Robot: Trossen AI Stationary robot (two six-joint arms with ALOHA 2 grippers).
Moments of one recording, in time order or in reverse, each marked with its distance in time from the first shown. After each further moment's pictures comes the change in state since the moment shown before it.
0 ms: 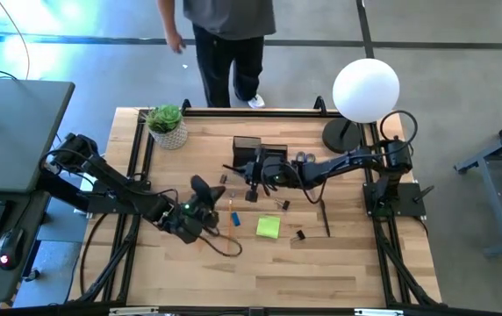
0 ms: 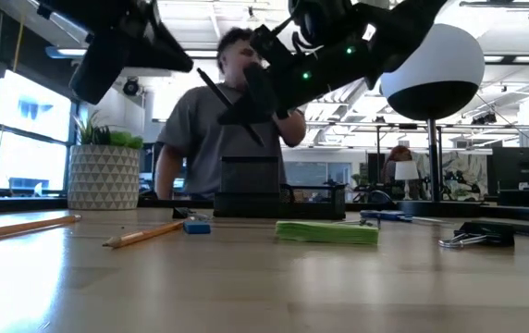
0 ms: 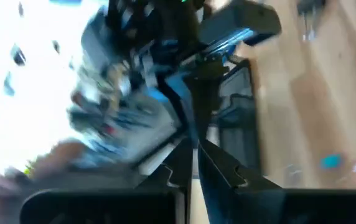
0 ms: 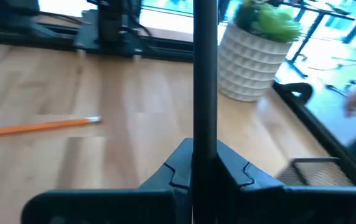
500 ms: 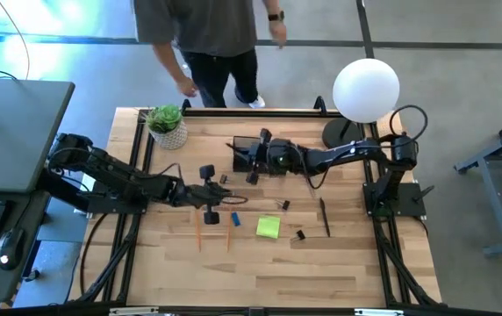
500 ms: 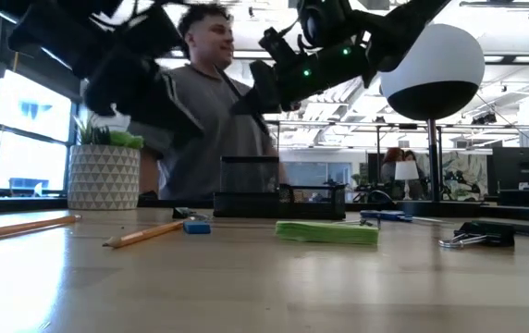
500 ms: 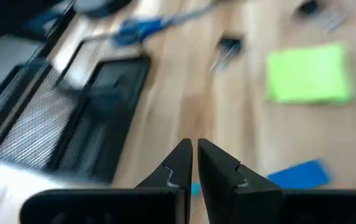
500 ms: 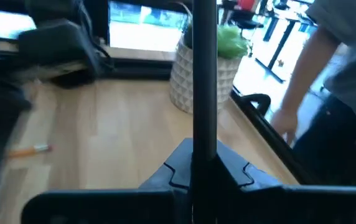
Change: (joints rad) left arm 0.284 -0.062 -0.221 0.286 0.707 -0.437; right arm -0.117 -0.061 -0.001 0.002 -0.063 -0.007
